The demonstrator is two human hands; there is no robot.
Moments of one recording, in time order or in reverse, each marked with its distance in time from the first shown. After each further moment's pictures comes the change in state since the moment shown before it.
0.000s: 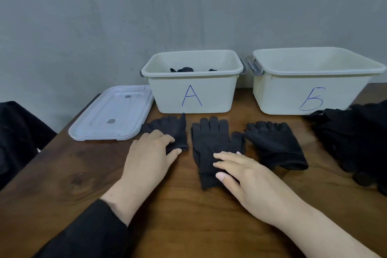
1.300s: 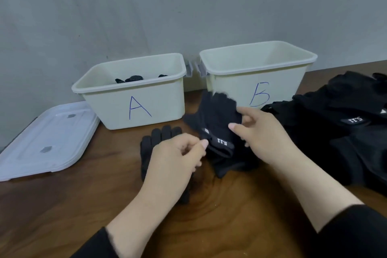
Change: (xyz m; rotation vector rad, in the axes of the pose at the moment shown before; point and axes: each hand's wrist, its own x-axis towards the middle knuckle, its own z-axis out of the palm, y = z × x) left_hand 0.010 0.160 0.000 -0.922 -0.127 0.034; right_hand 0.012 0.114 -0.065 0.585 0.459 0.487
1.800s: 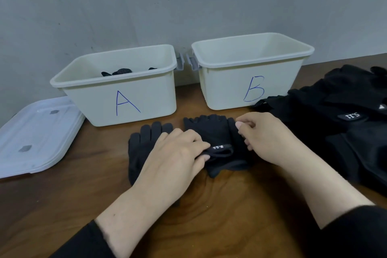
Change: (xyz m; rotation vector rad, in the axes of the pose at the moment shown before) left_hand 0.020 -0.022 0.010 0.838 -0.147 0.480; right_hand 0.004 0.016 -0.015 -0.316 -0.076 0.079
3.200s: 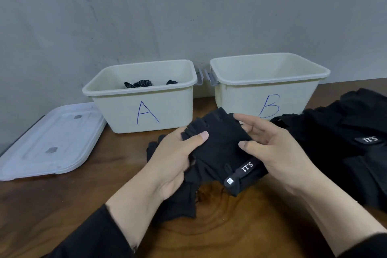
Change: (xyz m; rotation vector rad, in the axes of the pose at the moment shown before) left_hand 0.013 -0.014 -0.028 -1.661 -0.023 -0.669; right_hand -0.021 -0.026 0.006 0.721 -0.089 -0.224
